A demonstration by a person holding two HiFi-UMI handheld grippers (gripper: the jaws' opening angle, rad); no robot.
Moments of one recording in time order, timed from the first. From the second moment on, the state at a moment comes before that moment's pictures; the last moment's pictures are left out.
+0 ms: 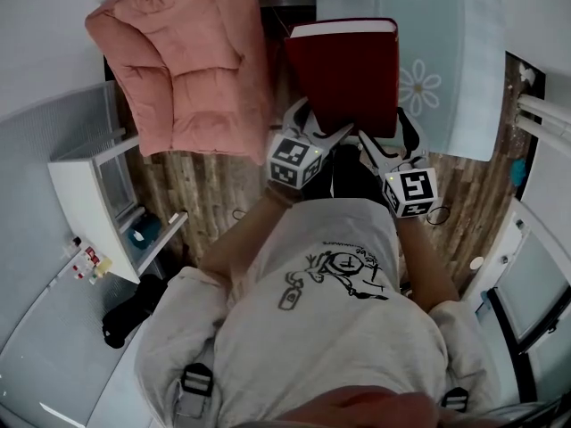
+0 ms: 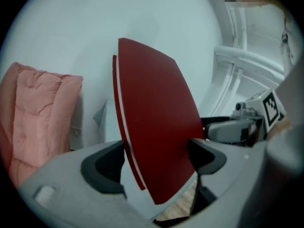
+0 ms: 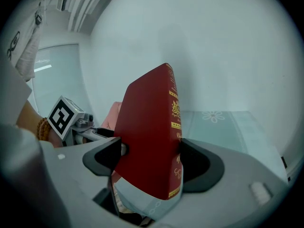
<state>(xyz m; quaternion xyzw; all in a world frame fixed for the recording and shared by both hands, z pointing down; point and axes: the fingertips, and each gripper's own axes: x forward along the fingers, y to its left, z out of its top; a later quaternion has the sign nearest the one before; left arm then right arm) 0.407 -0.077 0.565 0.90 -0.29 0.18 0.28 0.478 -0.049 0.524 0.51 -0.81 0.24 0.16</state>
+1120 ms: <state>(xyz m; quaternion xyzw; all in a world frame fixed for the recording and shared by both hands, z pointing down) 0.424 -0.084 0.675 0.88 -0.28 0.21 0.31 0.497 -0.049 0.659 0.49 -0.79 0.33 0.19</state>
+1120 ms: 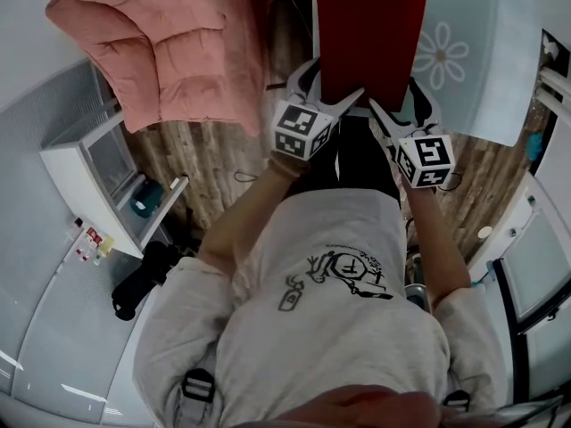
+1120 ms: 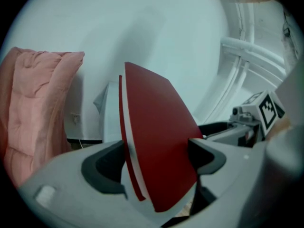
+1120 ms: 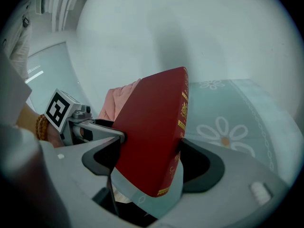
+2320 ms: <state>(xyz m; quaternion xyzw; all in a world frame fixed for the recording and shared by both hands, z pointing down) 0.425 -0.096 0.710 0.87 -0.30 0.22 0.32 0.495 -0.055 0.708 0.46 -0.79 0.35 0.21</state>
